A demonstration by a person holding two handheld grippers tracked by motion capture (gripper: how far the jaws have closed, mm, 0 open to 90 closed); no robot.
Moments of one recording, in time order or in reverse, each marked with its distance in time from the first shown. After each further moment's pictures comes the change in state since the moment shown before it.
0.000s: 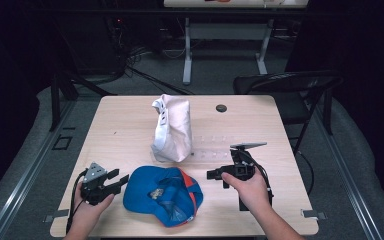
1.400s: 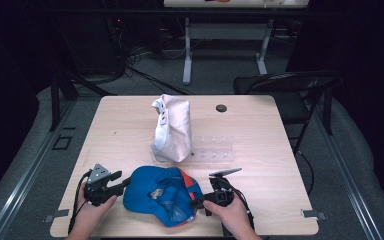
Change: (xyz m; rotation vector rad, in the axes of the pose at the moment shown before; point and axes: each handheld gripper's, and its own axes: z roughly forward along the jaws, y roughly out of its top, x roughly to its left) left arm -0.003 -0.003 0.006 0.033 -0.007 0.019; right arm -0.006 -0.056 0.075 0.197 0.065 -0.016
